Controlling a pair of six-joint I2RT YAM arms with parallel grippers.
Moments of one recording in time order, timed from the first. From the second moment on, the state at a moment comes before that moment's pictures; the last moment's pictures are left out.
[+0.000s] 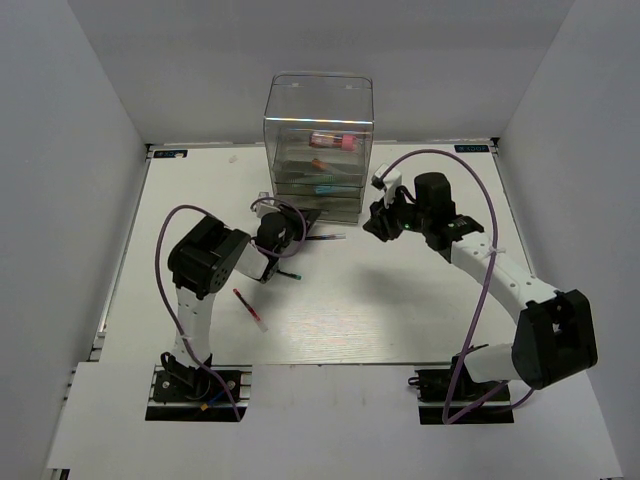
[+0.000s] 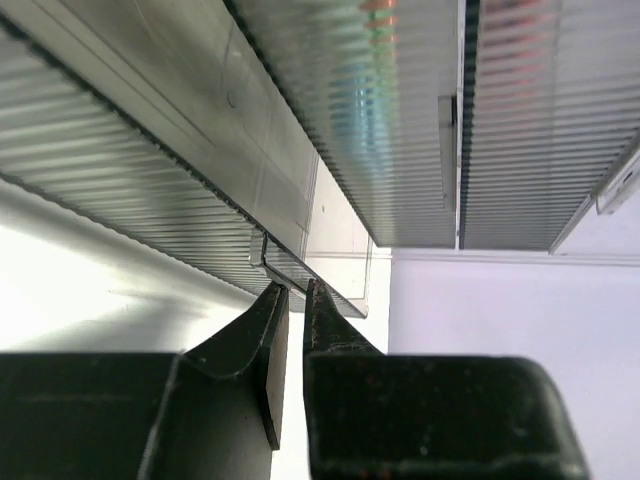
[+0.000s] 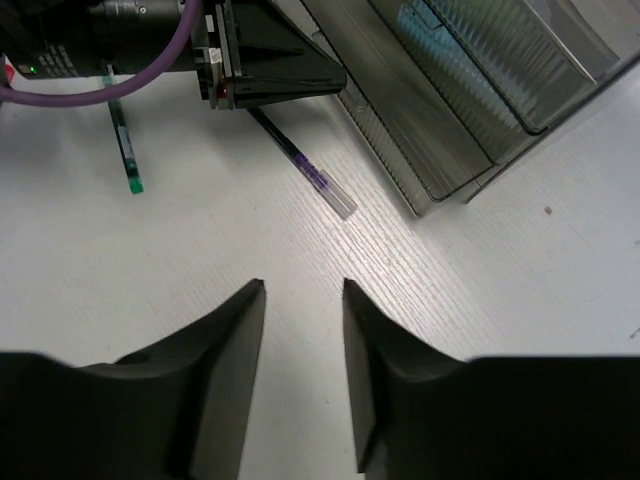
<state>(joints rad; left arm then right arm) -0.51 2.10 0.83 1.09 -0.06 -1.30 0.41 1.34 0.97 -0.16 -0.49 -0.26</state>
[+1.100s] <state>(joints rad) -0.50 1.28 0.99 -0.17 0.00 -0.71 0.55 1.83 1.24 -0.40 -0.58 -1.06</state>
